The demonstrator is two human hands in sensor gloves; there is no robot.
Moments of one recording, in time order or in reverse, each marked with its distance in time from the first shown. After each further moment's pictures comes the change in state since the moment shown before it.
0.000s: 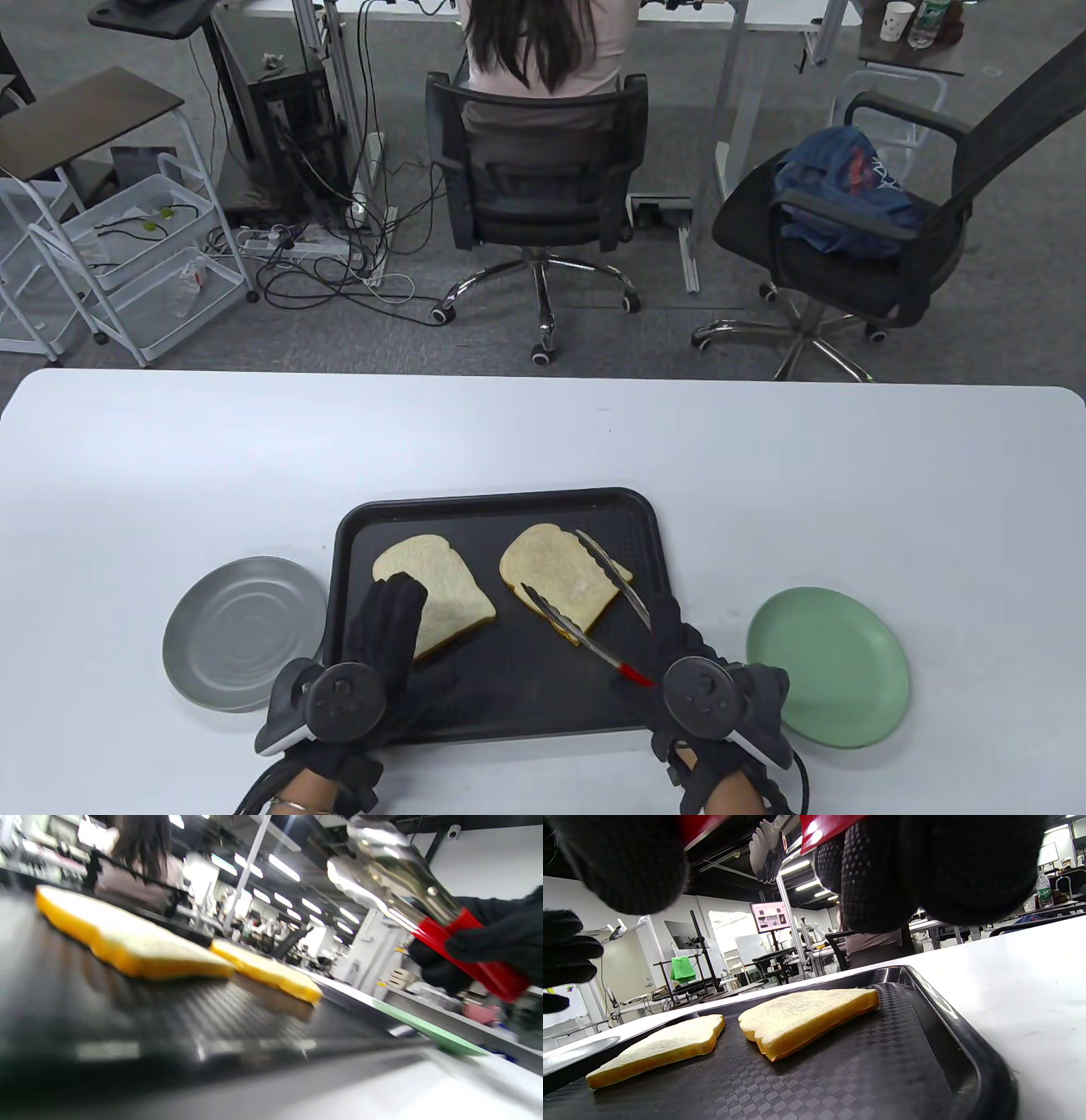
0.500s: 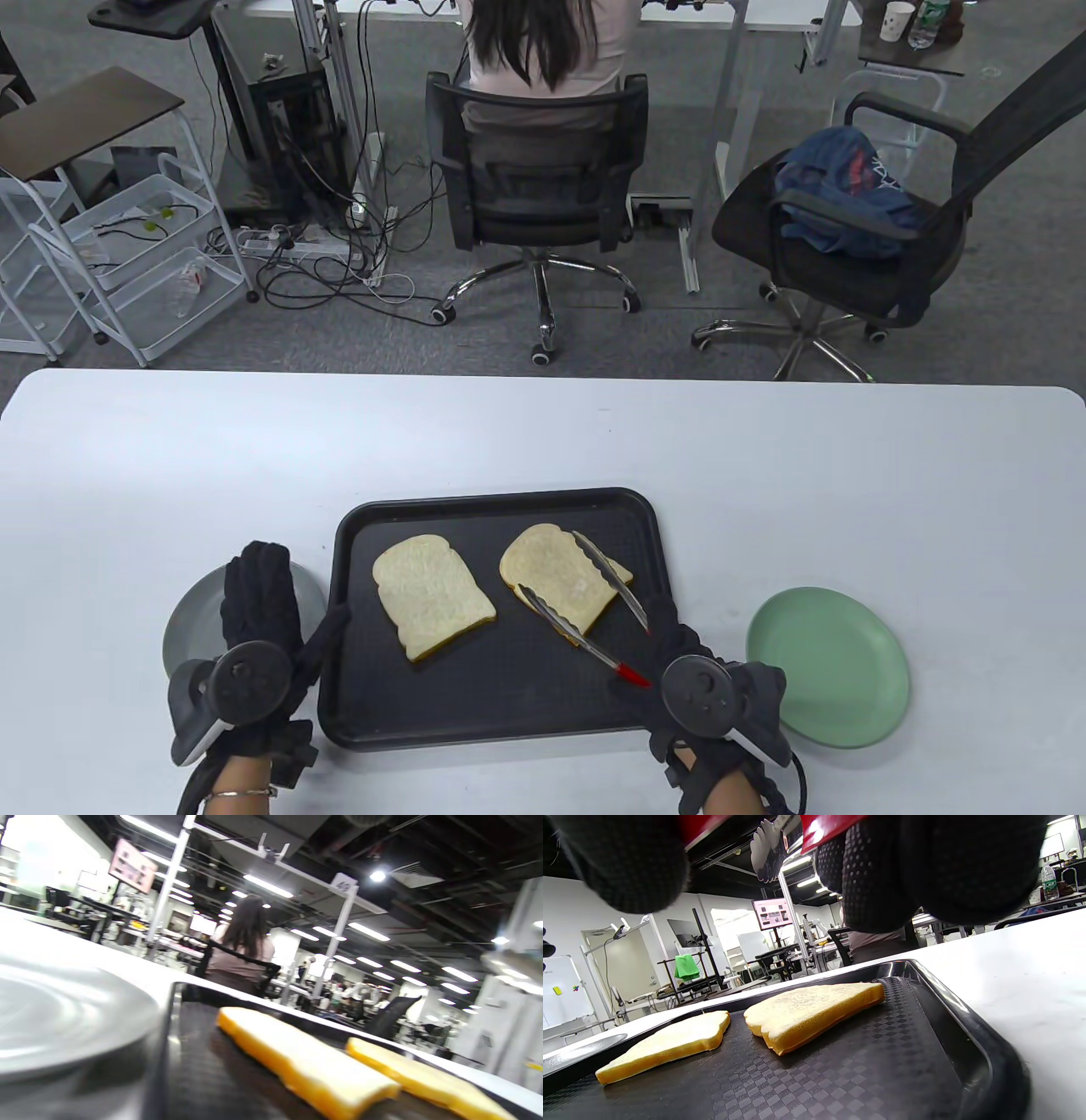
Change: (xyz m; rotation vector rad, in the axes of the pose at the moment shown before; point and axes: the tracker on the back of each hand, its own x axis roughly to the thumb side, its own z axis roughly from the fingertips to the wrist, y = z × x) left_hand -0.072 0.042 0.031 0.208 0.356 -0.057; right_hand 0.002 0.003 0.001 0.016 -0.006 -0.009
